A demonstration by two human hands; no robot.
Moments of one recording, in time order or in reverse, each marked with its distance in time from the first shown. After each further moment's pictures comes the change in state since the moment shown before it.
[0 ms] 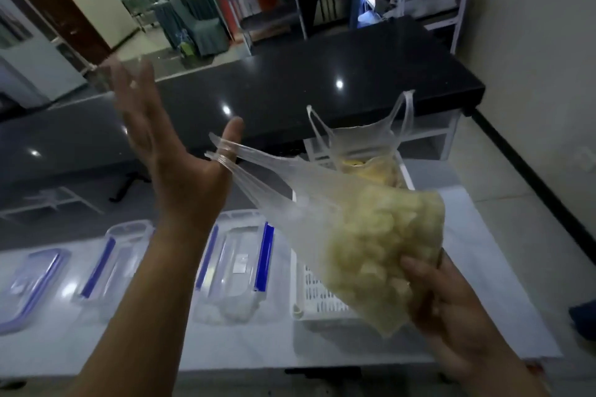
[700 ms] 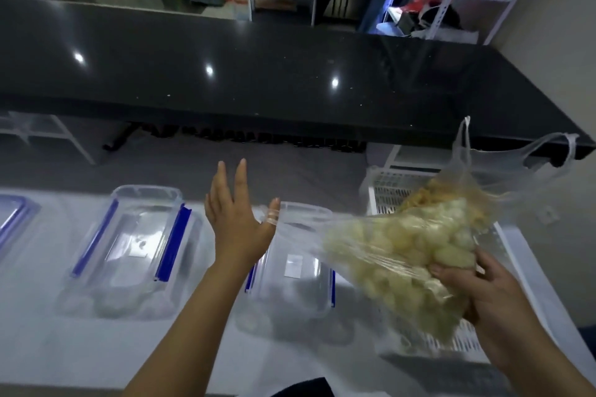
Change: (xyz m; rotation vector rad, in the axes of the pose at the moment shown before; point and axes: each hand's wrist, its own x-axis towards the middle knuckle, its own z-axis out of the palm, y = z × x) left_hand -0.106 -0.255 0.010 0.028 -0.507 -0.498; right_hand 0.073 0.079 0.098 -0.695 0.278 -0.076
